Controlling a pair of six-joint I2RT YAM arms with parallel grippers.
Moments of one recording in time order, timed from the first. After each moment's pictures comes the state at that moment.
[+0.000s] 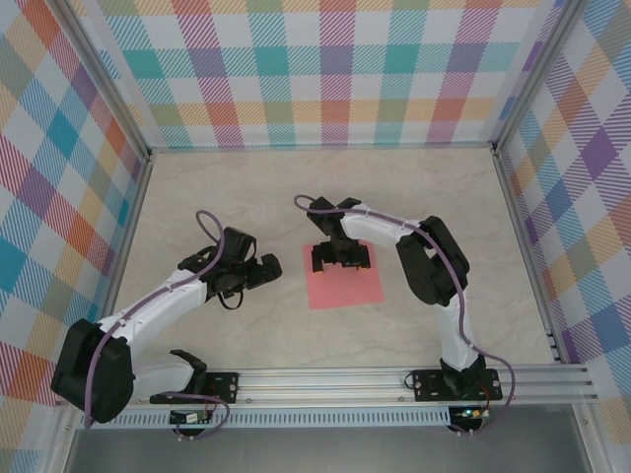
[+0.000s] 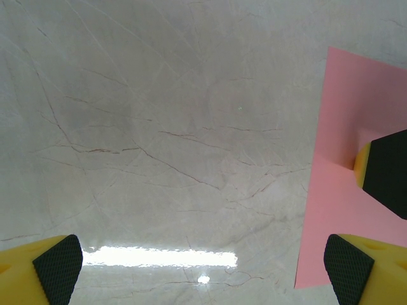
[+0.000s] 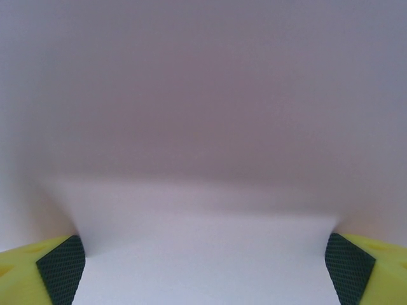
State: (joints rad) left arm -0.47 1.20 0.72 -0.57 0.03 -0.79; right arm 0.73 2.12 1.58 -1.00 0.01 0.64
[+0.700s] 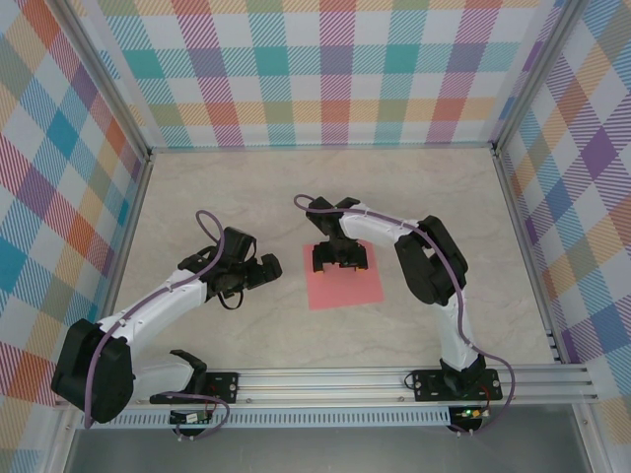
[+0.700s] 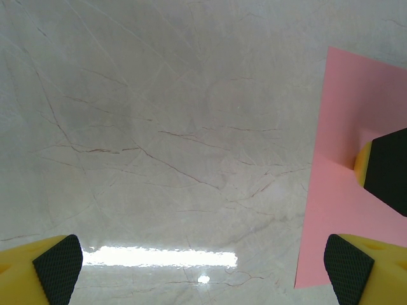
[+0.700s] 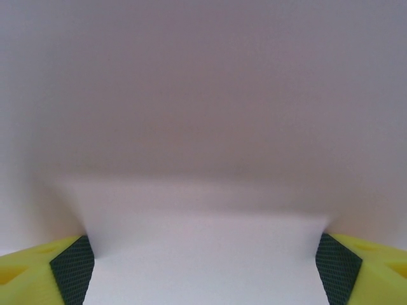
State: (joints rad) left arm -0.47 1.20 0.72 -0.57 0.03 -0.79; right arm 0.73 2.14 1.59 -1.01 0.00 0.67
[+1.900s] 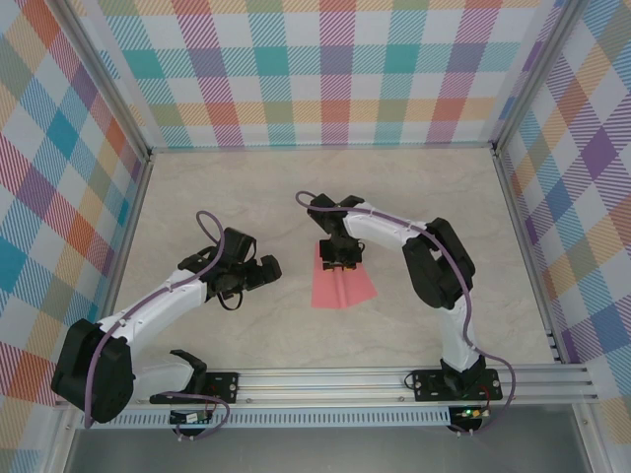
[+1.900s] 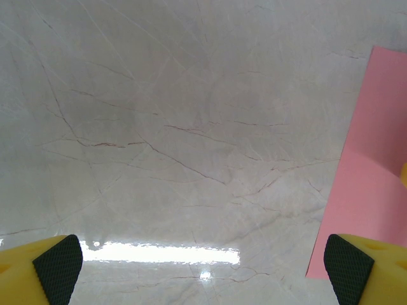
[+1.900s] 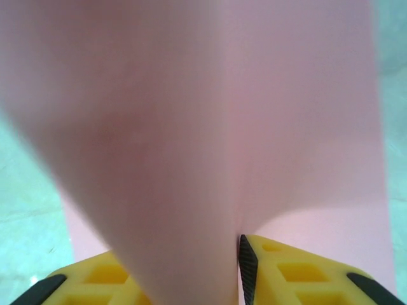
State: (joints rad) left arm -0.47 1.20 0.72 -0.58 0.03 -0.78; right arm 0.73 2.06 1.57 -1.01 -0.05 0.68
